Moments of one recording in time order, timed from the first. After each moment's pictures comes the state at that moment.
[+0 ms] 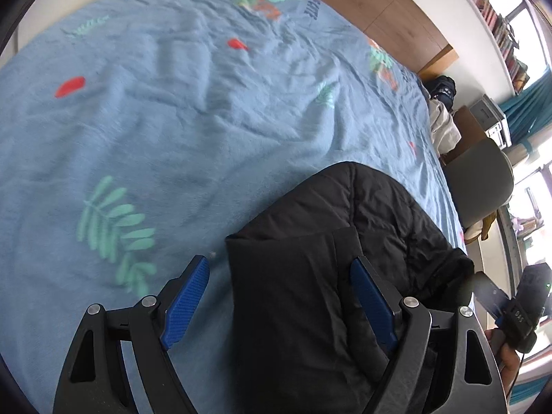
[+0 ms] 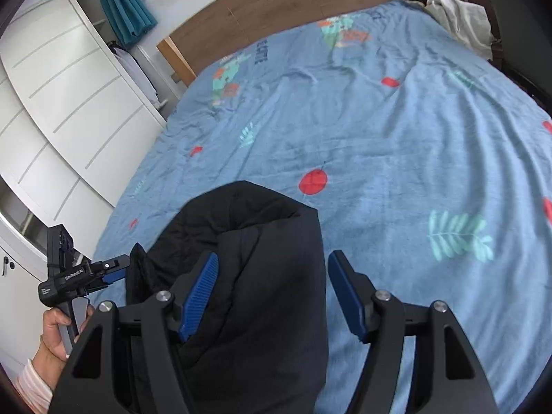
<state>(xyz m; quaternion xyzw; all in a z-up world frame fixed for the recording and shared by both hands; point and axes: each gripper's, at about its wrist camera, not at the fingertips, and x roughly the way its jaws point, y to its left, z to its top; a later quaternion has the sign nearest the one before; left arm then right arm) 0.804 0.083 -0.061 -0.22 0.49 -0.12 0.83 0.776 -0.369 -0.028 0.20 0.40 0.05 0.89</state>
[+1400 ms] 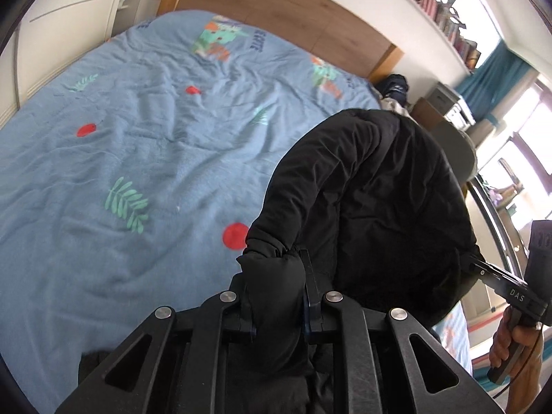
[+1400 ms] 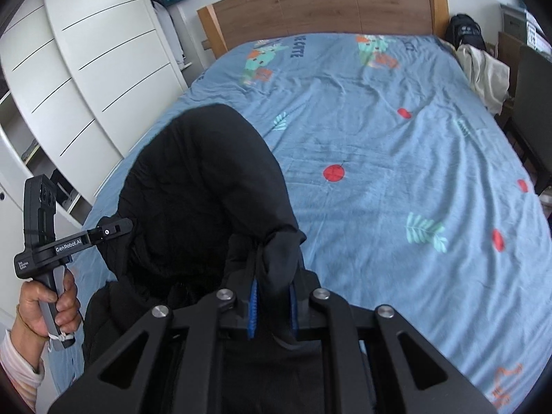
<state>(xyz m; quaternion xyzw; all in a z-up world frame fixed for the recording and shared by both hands) 0.669 0.044 0.045 -0.17 0.43 -0.17 0.87 0.652 -0.307 0.089 0.07 0.42 0.07 0.90</state>
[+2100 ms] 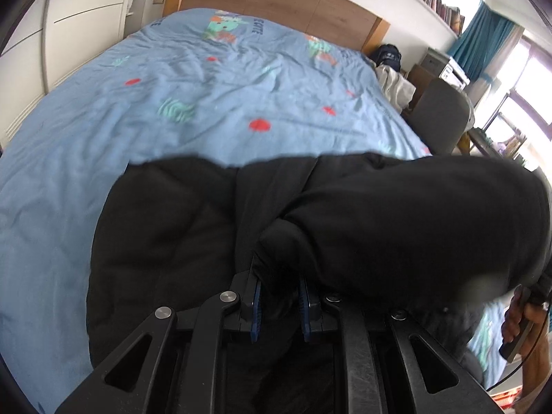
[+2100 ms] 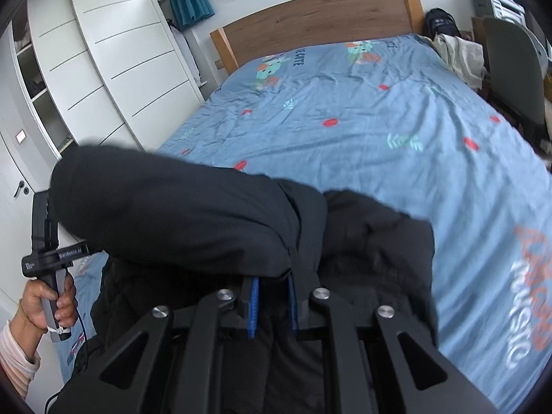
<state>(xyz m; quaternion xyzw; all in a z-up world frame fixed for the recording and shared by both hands) 0.479 0.051 -0.019 -0.10 0.44 -0.15 0.88 0.432 -0.301 0.009 0.13 0.37 0.08 0.92</state>
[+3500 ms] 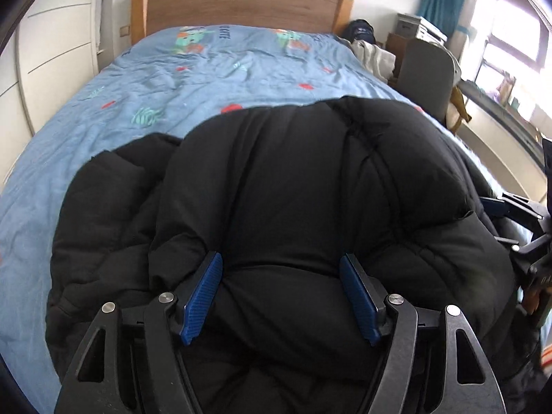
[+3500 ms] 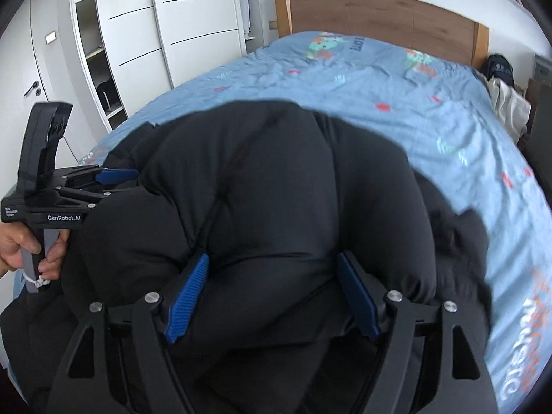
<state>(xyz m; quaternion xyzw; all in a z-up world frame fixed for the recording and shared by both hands) 0.453 0.003 -0.060 0.01 0.41 -0.17 0.90 0.427 -0.234 -0.044 -0.02 0.40 0.15 0.90</state>
